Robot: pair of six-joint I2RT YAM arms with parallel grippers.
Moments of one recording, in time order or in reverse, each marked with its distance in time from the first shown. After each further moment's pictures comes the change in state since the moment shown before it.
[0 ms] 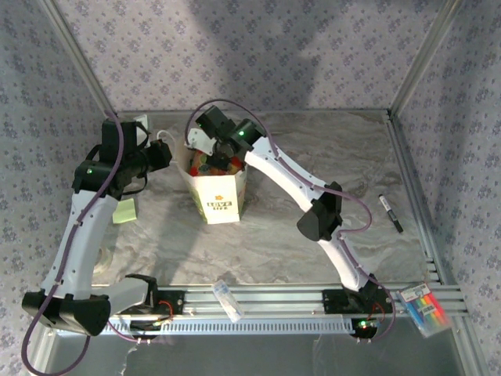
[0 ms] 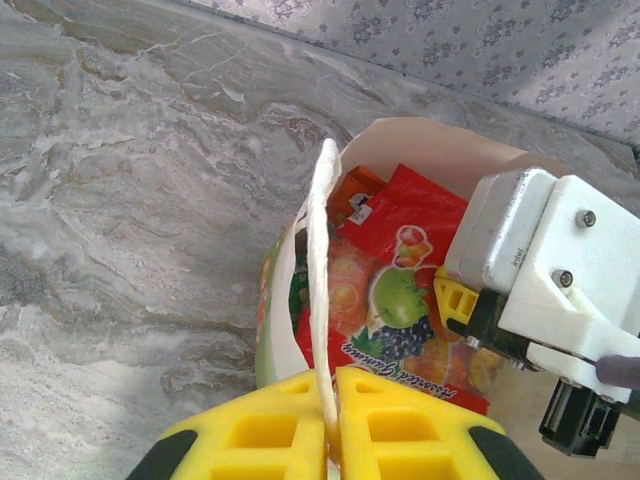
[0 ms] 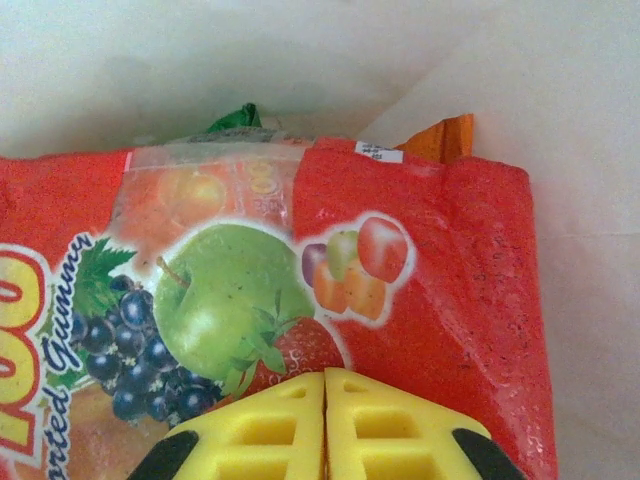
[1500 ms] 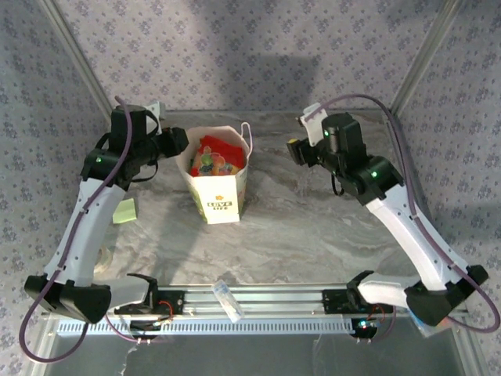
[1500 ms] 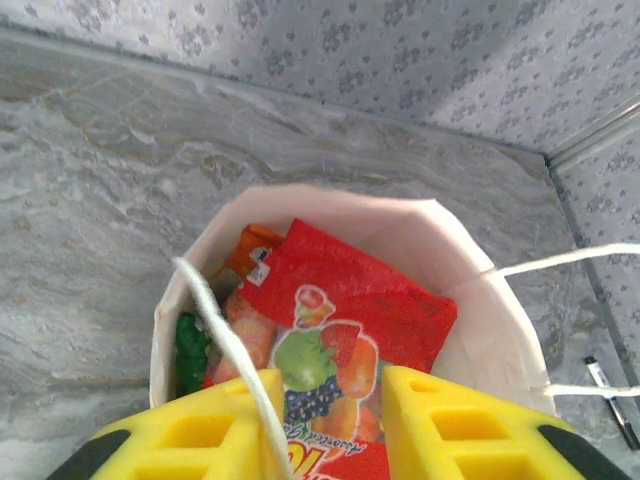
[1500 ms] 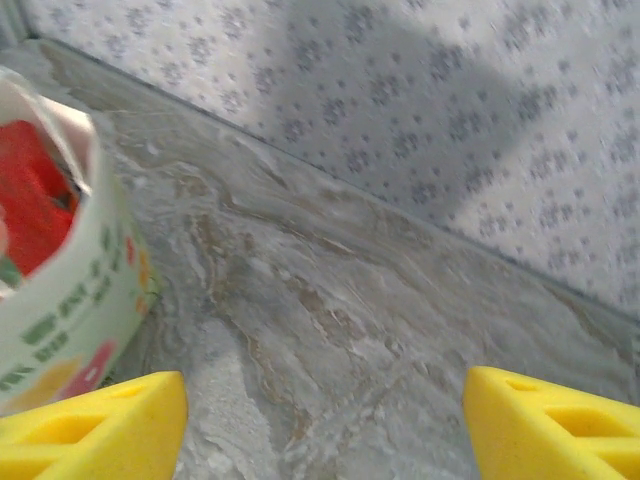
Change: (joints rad) left arm -0.071 0.086 0.103 0.094 0.044 -0.031; right arm -0.309 -1.108 -1.120 0.467 0.090 0.389
